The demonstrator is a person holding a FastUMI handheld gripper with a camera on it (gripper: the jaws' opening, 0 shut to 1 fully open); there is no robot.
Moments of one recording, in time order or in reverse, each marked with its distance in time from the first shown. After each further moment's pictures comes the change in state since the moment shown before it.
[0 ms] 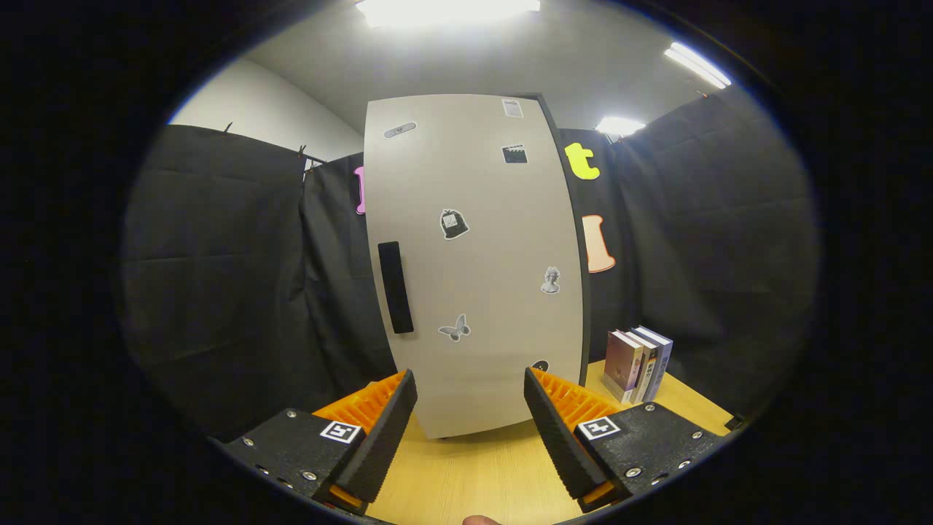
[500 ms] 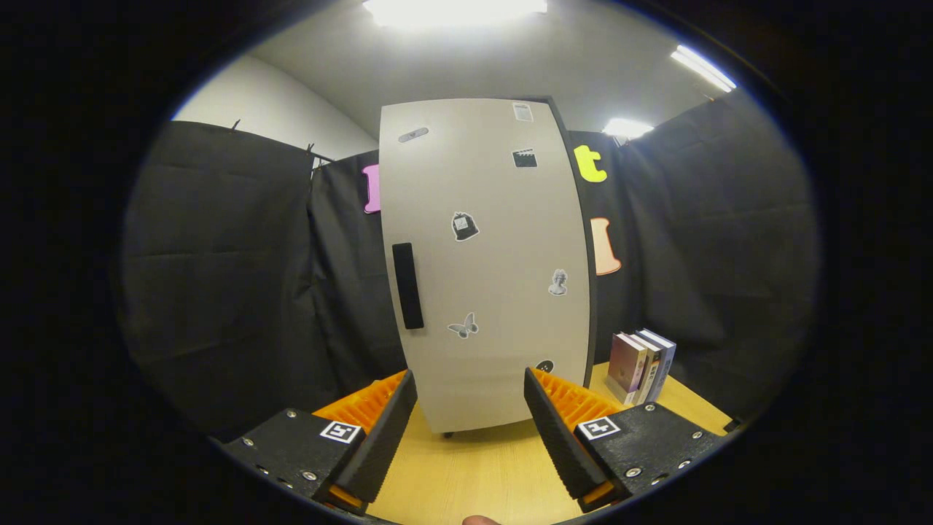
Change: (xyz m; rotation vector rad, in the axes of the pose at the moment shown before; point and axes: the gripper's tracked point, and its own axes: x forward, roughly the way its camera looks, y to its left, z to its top) arm -0.007 0.010 0.001 -0.021 -0.004 0.021
